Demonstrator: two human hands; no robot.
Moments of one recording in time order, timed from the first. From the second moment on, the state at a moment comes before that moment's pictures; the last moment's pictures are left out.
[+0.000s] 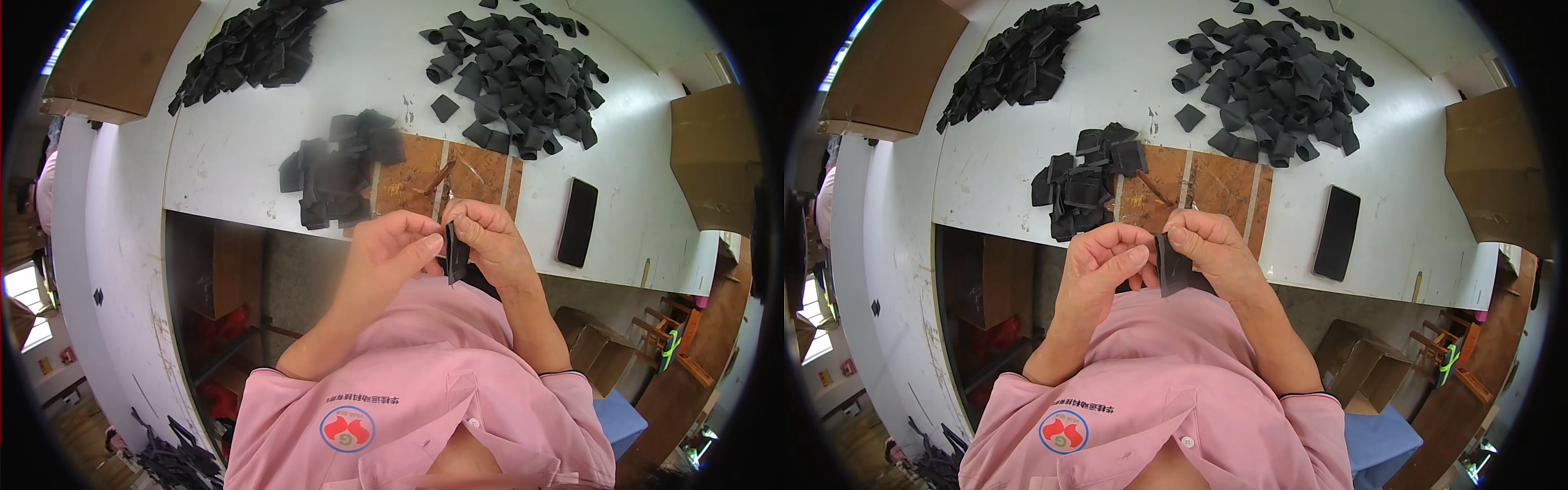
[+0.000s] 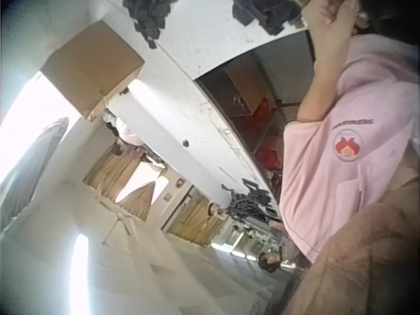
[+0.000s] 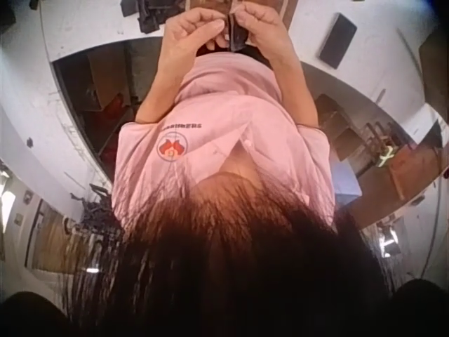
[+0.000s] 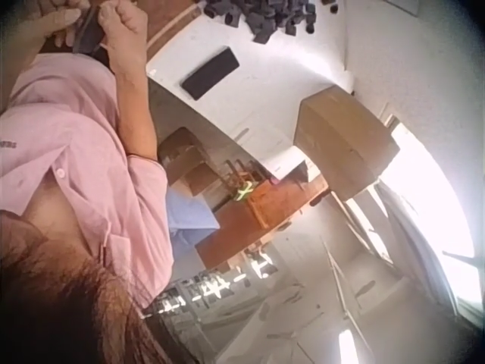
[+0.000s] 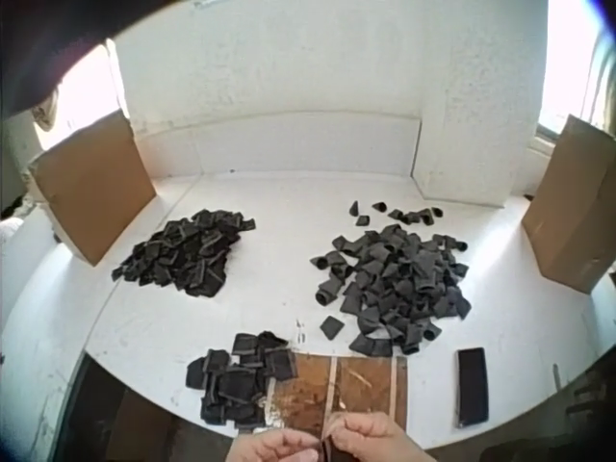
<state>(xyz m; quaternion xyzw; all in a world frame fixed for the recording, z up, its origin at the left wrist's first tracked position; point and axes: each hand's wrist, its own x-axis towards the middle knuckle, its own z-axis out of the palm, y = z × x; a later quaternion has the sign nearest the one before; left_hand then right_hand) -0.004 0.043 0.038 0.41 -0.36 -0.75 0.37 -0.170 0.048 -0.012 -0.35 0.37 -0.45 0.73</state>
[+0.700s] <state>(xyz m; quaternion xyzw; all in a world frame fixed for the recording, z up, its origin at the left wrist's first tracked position) -0.004 0.040 0.025 0.44 -0.41 -0.71 0.38 -0.160 0.044 0.007 -0.50 0.52 -0.44 0.53</state>
